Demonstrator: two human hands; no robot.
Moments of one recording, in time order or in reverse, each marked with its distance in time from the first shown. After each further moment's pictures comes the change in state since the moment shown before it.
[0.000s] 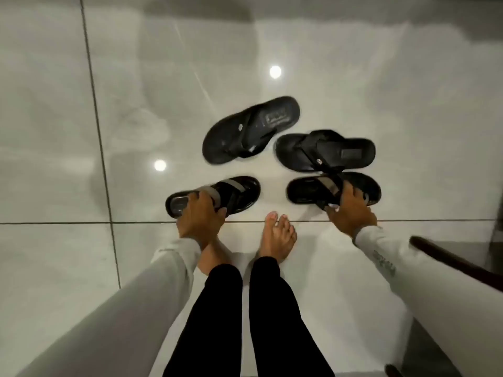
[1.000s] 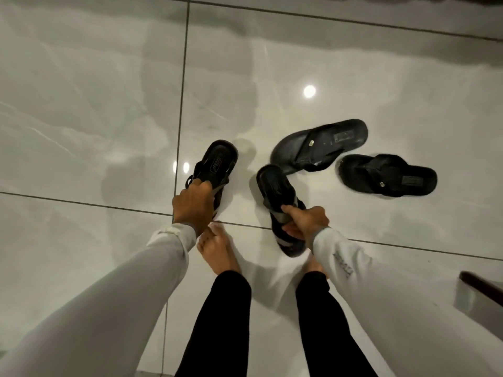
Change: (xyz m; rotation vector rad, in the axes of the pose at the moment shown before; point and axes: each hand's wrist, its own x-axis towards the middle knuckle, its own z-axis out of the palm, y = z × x) left_hand 0.033 -0.137 -0.102 0.245 0.253 0.167; right_hand -0.076 -0.216 0.081 0.830 -0.280 0.314
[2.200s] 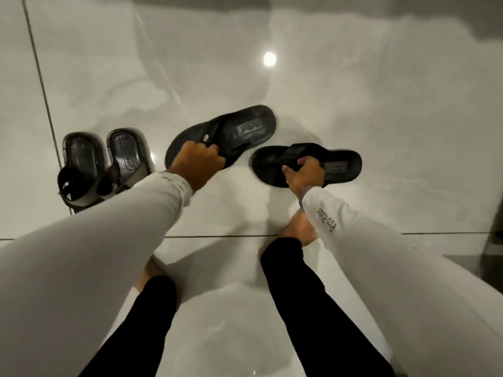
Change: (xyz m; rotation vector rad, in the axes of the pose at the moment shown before) left_hand 0.107 0.229 0.027 0.705 -0.047 0.732; right_hand 0.143 -0.045 -0.171 -0.149 0.302 -0.301
